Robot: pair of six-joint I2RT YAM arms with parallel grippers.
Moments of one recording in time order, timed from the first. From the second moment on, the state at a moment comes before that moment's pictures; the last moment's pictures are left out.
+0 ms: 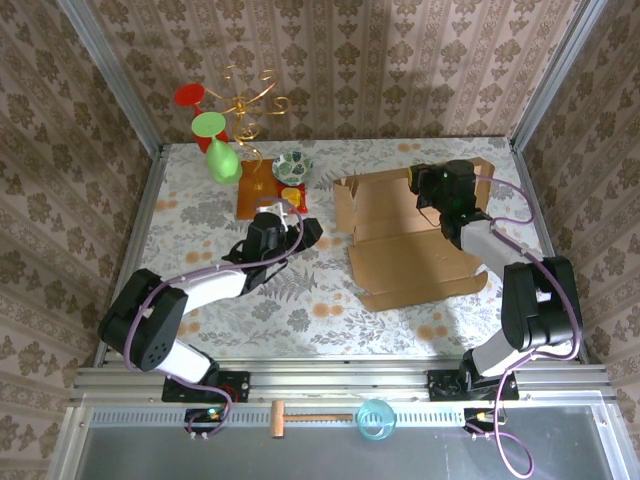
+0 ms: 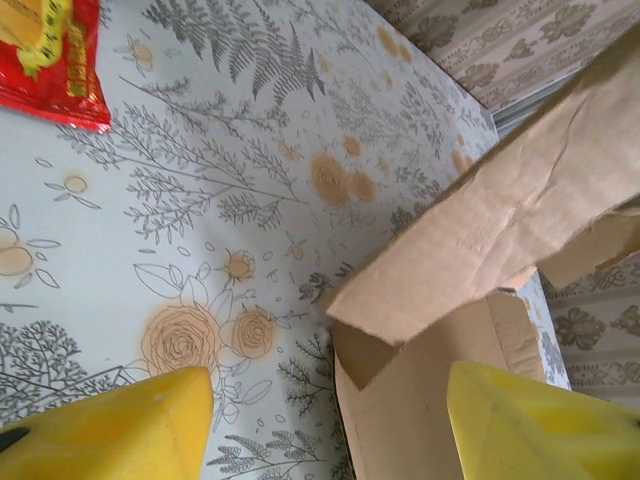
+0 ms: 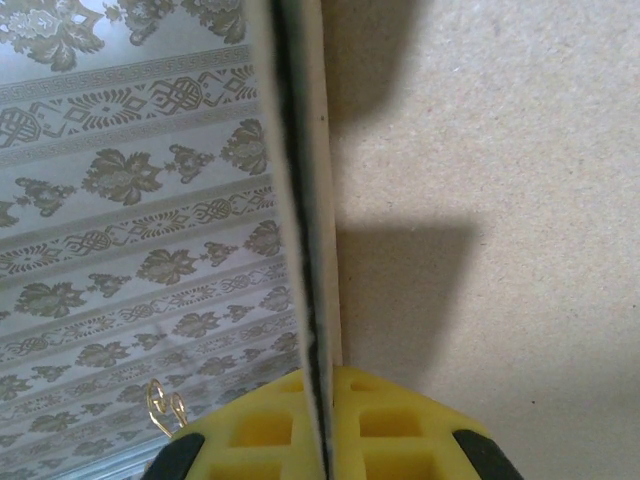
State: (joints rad) left arm -0.61 1.49 0.67 0.39 0.13 -0.86; right arm 0.11 1.55 0.93 0.33 -0.20 1.63
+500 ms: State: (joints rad) left arm -0.60 1.54 1.10 0.00 0.13 -0.89; right arm 0.11 1.46 0.82 0.36 -0.22 1.62
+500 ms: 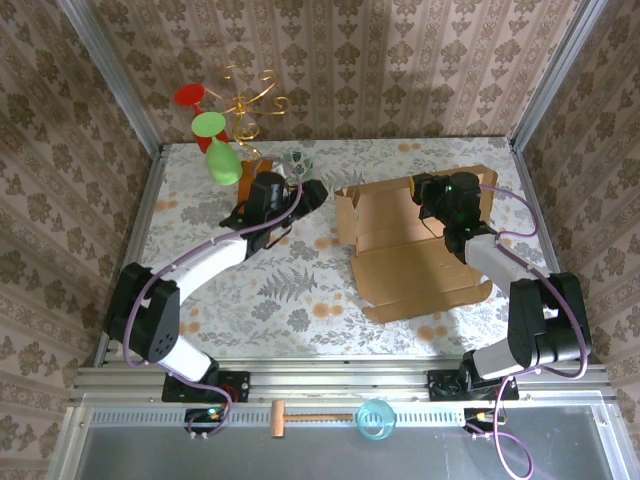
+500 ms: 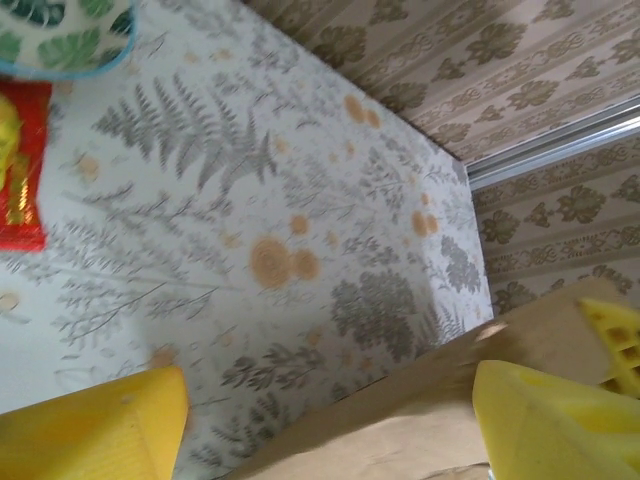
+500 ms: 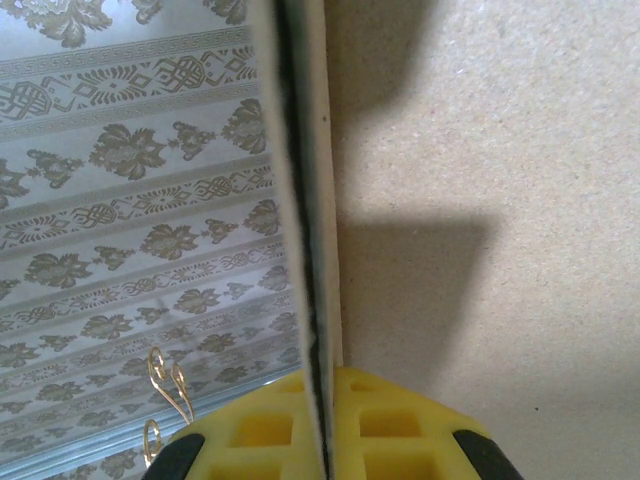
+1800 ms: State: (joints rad) left arm -0.62 1.57 1.38 -0.53 0.03 -0.81; right arm 0.12 1.52 0.88 0.30 -0.26 1.55
